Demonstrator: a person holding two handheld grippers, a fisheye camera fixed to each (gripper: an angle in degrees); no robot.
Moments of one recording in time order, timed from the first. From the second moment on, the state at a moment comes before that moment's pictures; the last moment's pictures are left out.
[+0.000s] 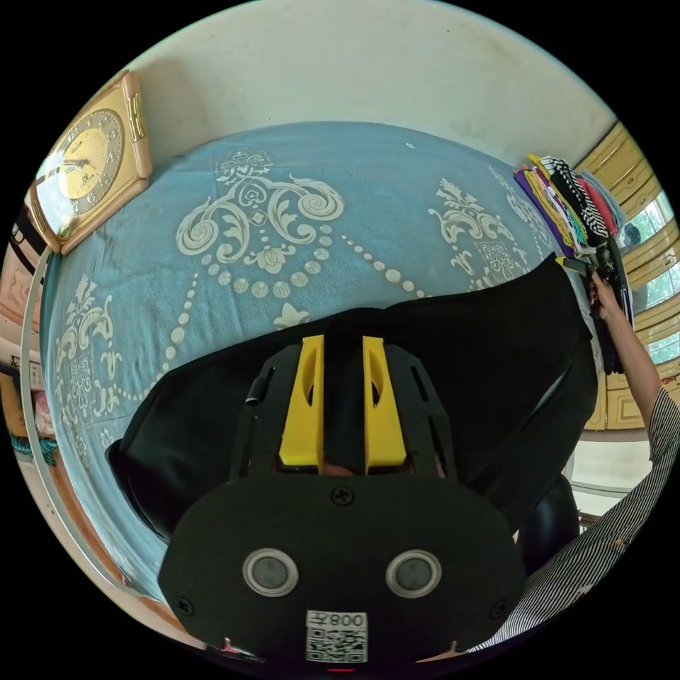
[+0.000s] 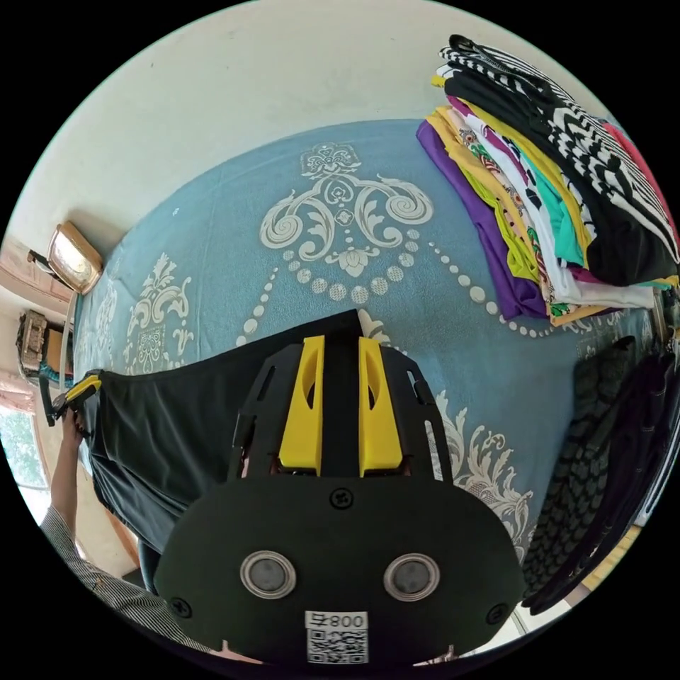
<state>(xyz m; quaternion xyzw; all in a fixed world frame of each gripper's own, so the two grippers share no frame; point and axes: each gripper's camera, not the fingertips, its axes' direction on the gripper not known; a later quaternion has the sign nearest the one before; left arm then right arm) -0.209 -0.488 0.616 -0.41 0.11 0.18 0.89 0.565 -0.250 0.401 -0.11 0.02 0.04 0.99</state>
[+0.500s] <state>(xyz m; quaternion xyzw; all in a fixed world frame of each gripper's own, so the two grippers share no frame) -0.239 -0.498 0.572 -0.33 0.13 0.18 0.92 0.530 -0.247 0.354 -0.02 0.06 0.01 1.00</state>
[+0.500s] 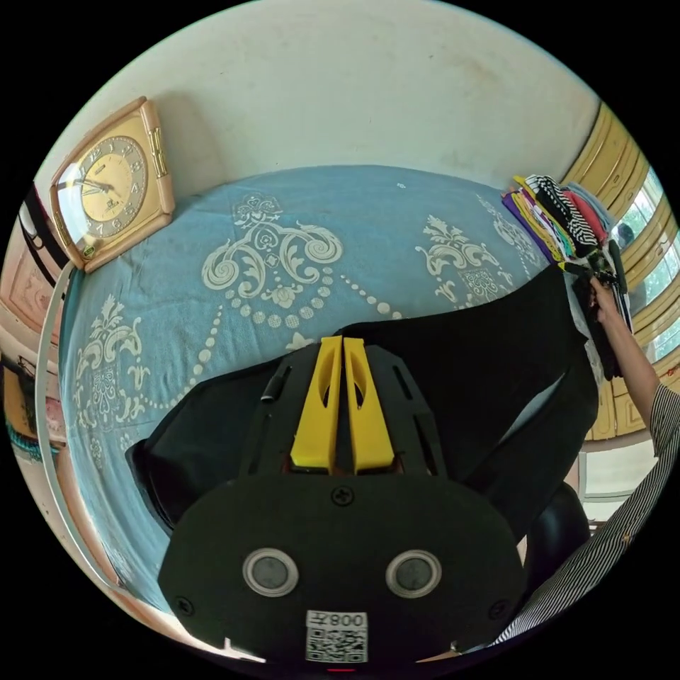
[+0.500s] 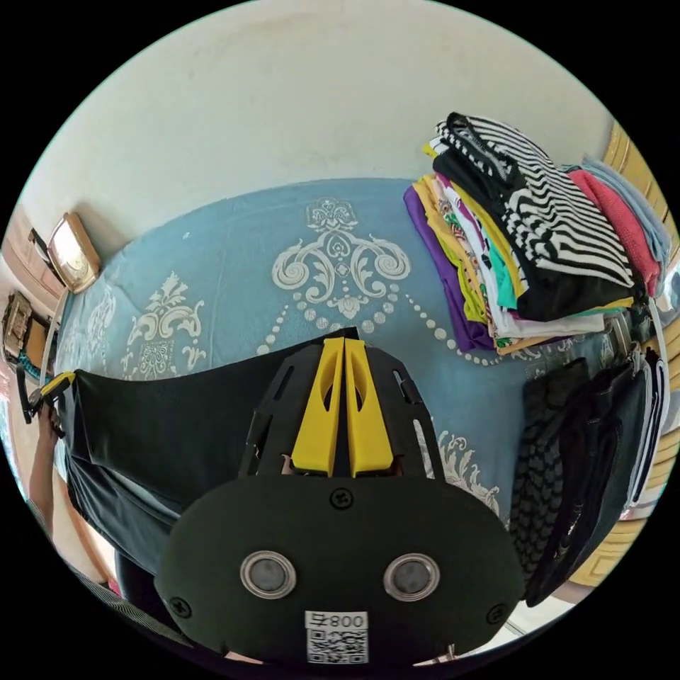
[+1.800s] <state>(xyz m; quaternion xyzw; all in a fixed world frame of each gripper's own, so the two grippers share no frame) -0.365 -0.339 0.485 -0.45 0.23 0.20 0.84 0.575 -0.149 0.379 -0.18 0.02 0.09 0.98</state>
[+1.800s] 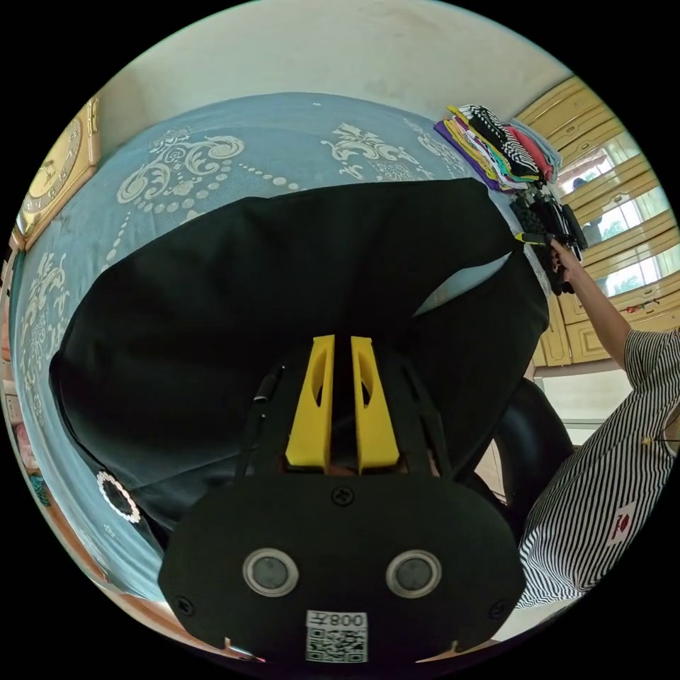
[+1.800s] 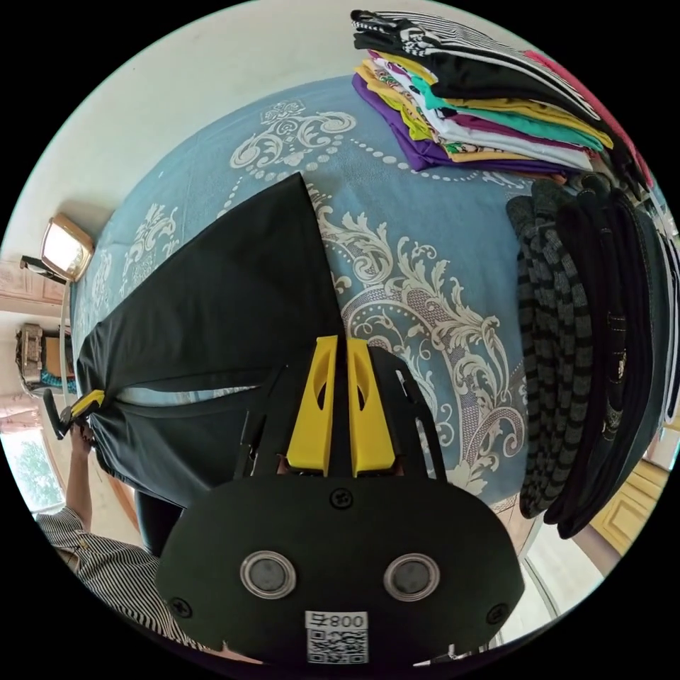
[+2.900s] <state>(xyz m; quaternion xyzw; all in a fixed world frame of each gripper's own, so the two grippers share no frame) -0.644 -0.230 0.298 -0.38 0.05 -0.06 0.92 0.231 -0.062 0.392 -0.26 -0.15 -0.28 0.91</state>
